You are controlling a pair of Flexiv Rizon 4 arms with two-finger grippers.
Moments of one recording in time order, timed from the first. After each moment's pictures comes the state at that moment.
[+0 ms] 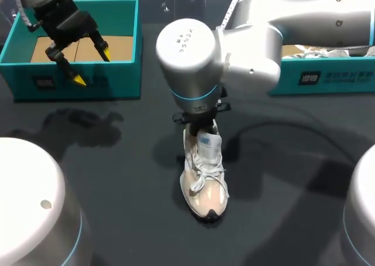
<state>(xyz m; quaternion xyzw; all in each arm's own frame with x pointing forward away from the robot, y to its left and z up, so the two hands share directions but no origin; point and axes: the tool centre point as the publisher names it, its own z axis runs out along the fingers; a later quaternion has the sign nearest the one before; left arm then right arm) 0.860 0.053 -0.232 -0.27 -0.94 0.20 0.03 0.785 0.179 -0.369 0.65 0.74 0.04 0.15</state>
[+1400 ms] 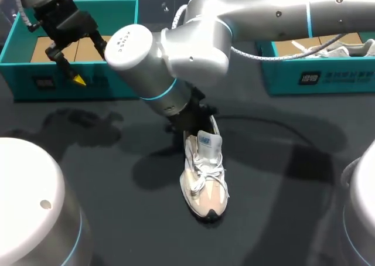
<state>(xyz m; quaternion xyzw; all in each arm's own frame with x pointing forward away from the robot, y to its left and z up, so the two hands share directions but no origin) 0.860 0.053 -0.232 -0.27 -0.94 0.20 0.03 0.772 0.176 -0.395 0.65 0.73 -0.12 0.18</state>
